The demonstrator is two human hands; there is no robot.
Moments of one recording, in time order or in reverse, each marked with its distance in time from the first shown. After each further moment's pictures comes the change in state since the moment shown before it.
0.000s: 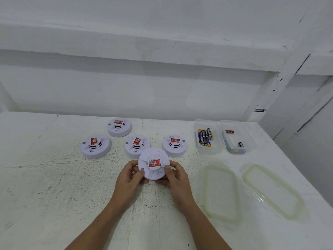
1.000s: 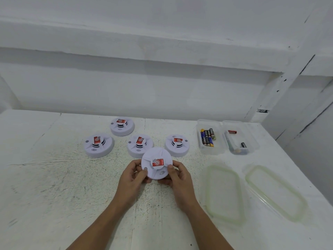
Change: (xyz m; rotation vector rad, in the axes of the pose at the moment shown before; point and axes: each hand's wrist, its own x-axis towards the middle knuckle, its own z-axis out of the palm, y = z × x) left_hand 0.002 -0.005 -0.004 0.020 -0.010 -0.011; right_hand 0.001 0.001 0.001 -0.025 0.024 0.006
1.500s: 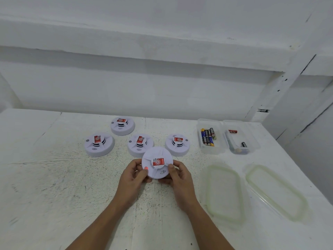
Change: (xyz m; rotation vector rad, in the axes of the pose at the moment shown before) left_hand 0.002 -0.003 -0.001 -0.002 -0.003 0.004; right_hand -0.001 -0.001 0.000 -0.012 0.001 -0.011
